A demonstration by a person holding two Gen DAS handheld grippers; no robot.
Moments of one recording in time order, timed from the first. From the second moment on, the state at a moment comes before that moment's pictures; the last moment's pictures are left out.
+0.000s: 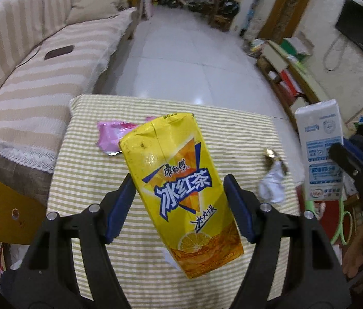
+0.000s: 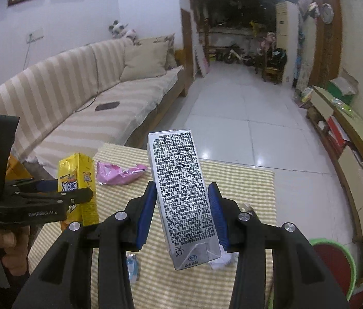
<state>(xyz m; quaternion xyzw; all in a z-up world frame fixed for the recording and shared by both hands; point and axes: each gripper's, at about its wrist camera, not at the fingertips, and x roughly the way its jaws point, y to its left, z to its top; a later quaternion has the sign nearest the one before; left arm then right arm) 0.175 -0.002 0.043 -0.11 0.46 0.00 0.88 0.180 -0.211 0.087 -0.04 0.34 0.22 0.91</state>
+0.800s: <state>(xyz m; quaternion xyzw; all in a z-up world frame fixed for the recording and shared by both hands) 0.182 -0.216 0.070 -0.03 0.43 -0.21 0.87 0.104 -0.431 0.089 0.06 0.33 0.05 0.94</state>
